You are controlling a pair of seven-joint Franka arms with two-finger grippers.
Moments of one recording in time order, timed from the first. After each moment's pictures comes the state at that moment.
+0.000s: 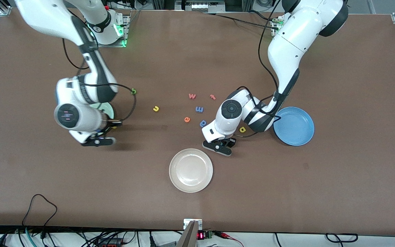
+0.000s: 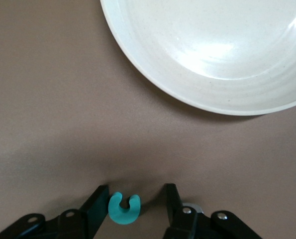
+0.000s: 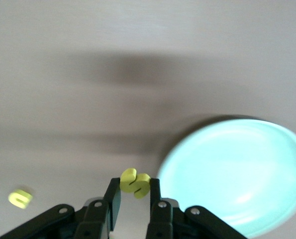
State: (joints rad) left arm -0.37 0.92 -0.28 -1.42 0.31 2.42 -0.44; right arm 0.22 0.46 -0.04 -1.78 0.03 2.00 0.10
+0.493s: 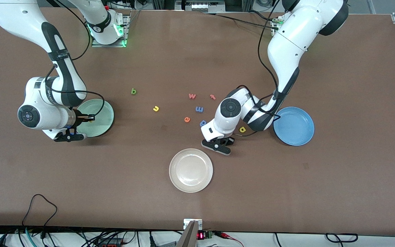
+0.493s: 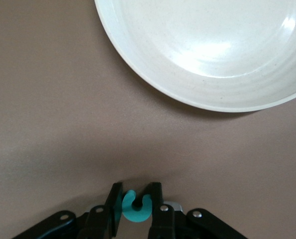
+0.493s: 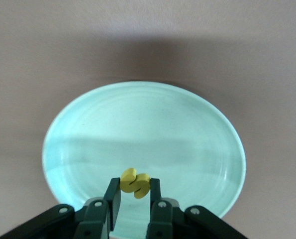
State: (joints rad) left arm -0.38 0.91 -0.28 -1.43 0.31 2.42 -0.44; right arm 0.06 0.45 -0.04 -1.98 0.03 2.13 -0.08
